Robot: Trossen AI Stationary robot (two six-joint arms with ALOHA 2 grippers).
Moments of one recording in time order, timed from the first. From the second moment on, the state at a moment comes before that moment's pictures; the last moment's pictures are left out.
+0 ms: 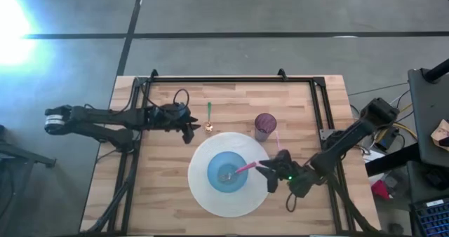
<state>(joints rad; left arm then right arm) 0.15 1.02 0.59 -0.16 -0.15 -0.40 0.70 1.42 0.70 0.05 0.91 1.17</state>
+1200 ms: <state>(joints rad) 0.26 1.43 1.28 -0.80 -0.27 -0.66 0.68 0.58 0.70 -0.34 0.92 0.44</state>
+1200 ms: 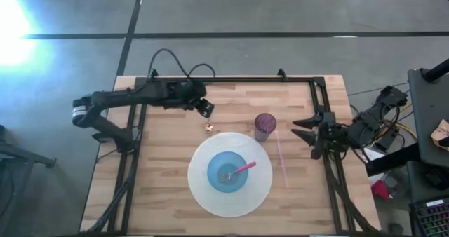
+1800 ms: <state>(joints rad) 0.26 1.69 1.23 -0.80 -0.20 -0.89 0.68 0.59 0.70 -0.36 0.85 0.51</state>
